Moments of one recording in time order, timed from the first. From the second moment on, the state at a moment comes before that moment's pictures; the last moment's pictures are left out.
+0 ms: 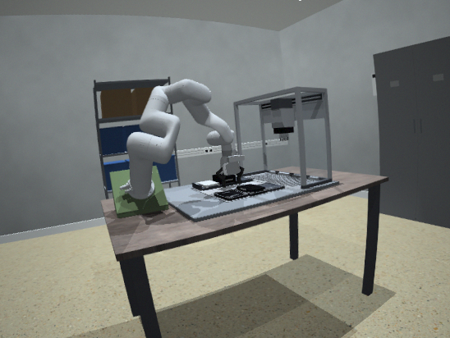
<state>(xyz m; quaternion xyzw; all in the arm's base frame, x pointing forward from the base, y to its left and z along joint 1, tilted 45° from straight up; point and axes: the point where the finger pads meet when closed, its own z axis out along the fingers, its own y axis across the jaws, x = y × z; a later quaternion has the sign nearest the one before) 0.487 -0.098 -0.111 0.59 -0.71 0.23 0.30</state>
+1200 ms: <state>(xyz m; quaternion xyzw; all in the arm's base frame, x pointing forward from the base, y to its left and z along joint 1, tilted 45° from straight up) 0.493 -0.071 -0.082 0.59 -0.71 0.23 0.30</state>
